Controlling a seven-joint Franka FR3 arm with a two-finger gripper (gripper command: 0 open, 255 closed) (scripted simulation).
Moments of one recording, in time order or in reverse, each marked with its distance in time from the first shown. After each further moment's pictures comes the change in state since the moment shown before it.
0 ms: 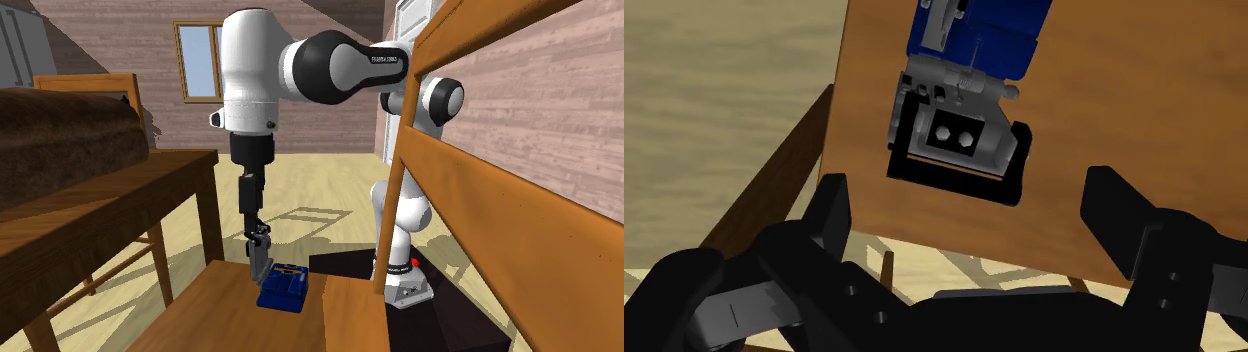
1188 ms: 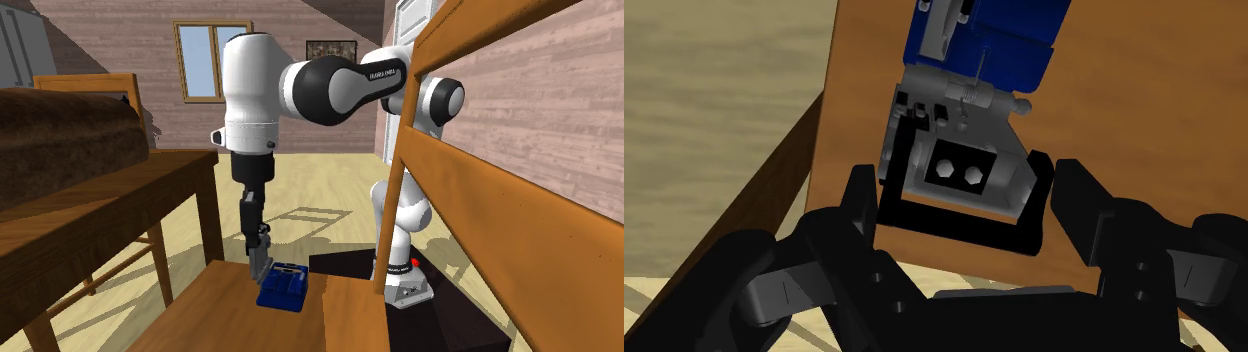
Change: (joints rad) arm 0.003 -0.002 0.005 -0.081 0.002 0.081 0.003
